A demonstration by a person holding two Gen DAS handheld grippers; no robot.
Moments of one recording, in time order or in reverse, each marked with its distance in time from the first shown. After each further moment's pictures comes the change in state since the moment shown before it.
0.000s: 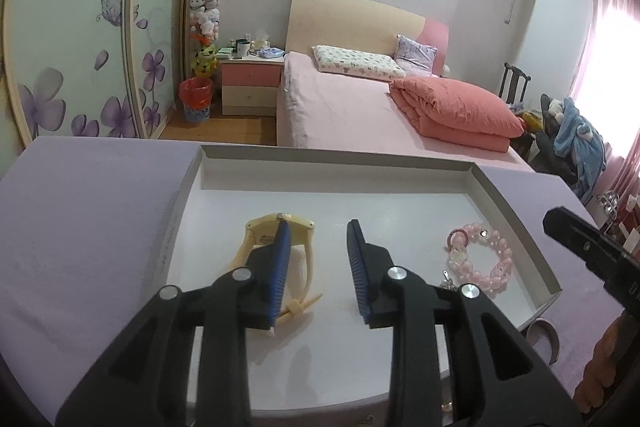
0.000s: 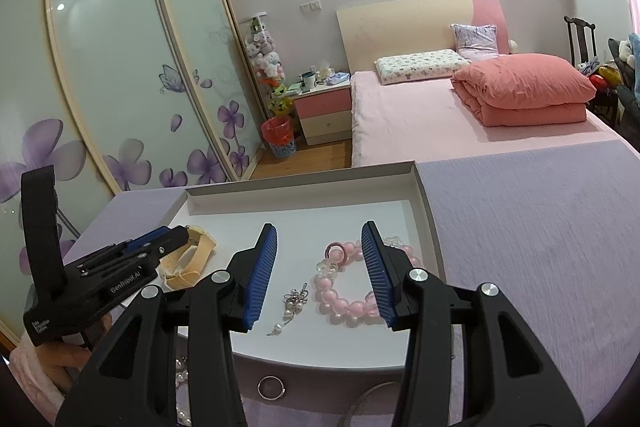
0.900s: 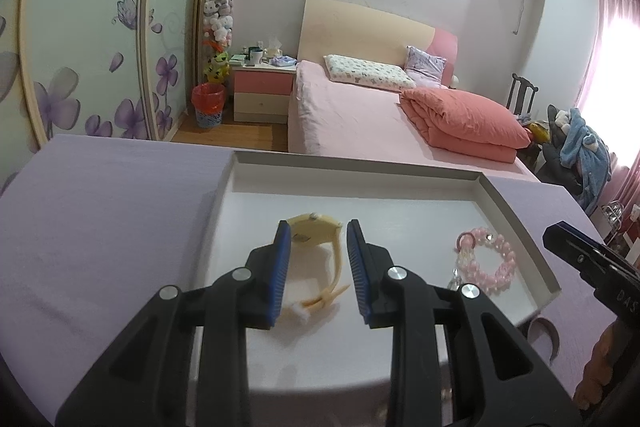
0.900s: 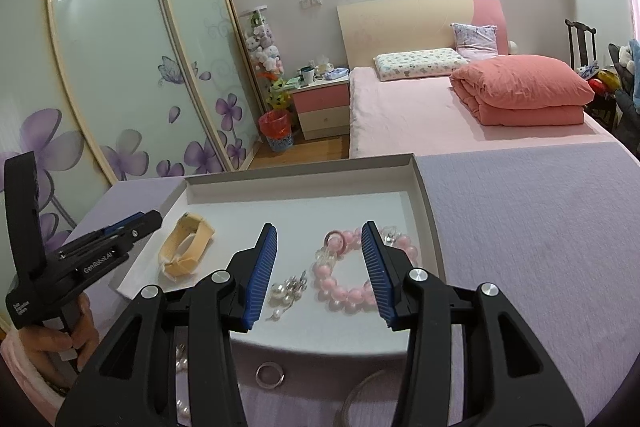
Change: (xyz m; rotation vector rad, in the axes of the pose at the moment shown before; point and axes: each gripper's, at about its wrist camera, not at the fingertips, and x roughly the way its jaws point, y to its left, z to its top) left arm -0.030 0.017 -0.004 -0.010 -0.032 0.037; right arm -0.007 -0.005 -0.009 -0.022 0.018 -0.008
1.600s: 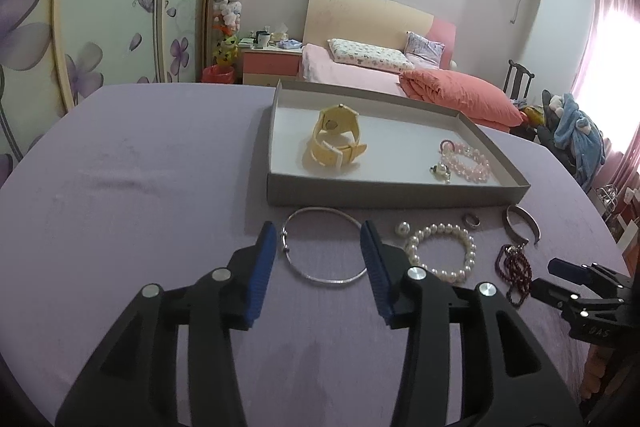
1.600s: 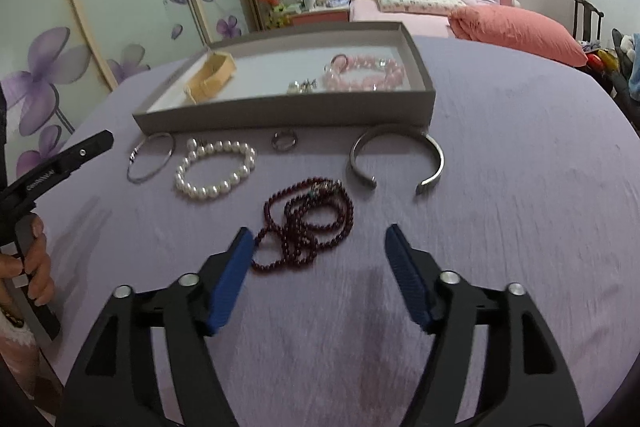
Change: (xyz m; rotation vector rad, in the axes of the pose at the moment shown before) left arm -0.100 0.029 -0.092 -0.009 0.053 -0.002; right arm -0.066 0.019 -0.112 -0.067 0.267 -0.054
